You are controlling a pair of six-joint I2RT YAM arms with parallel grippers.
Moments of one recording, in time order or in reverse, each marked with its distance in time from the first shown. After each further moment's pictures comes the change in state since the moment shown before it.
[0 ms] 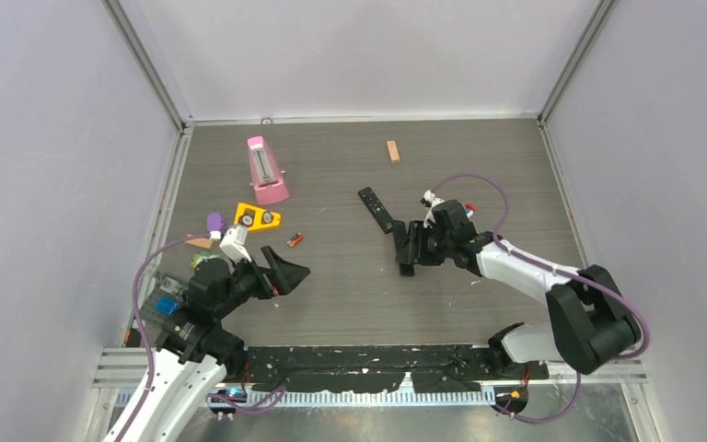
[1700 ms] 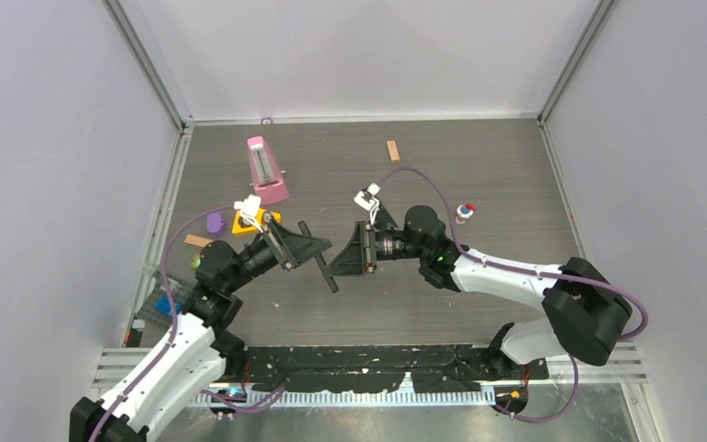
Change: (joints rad) left arm -0.042 0.322 -0.057 0.878 0.295 -0.377; right arm 0.374 0.014 0.050 0.875 -0.573 0.521
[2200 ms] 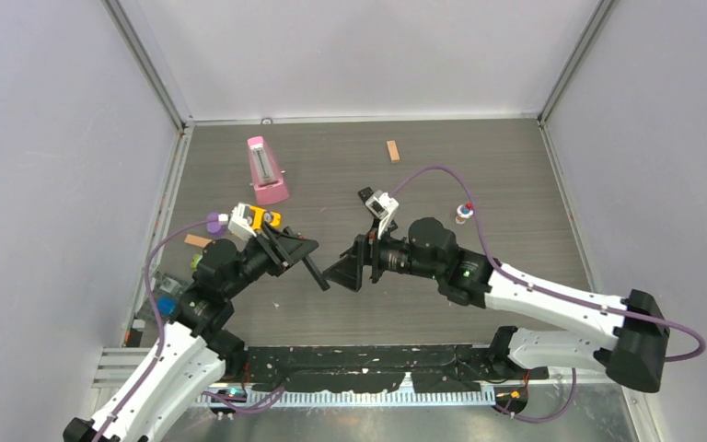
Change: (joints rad) left arm -0.002 -0.093 0.065 -0.441 -0.233 0.059; right arm 0.135 -0.239 0.082 -0.514 0.460 -0.358
